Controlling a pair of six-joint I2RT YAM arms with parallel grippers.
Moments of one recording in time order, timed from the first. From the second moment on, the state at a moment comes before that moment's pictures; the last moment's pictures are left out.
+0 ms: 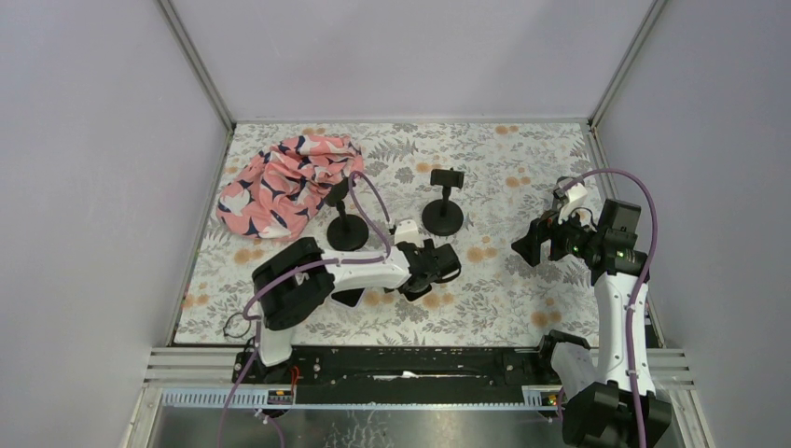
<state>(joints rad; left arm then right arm) -1.08 1.91 1.22 -0.69 -0.59 -1.32 -0.29 0.88 0.77 -0.69 -0.82 -0.40</state>
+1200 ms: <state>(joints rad) -1.12 1.68 1.13 -0.46 -0.58 -0.89 -0.29 0.96 0.78 -0.70 -1.07 -0.31</state>
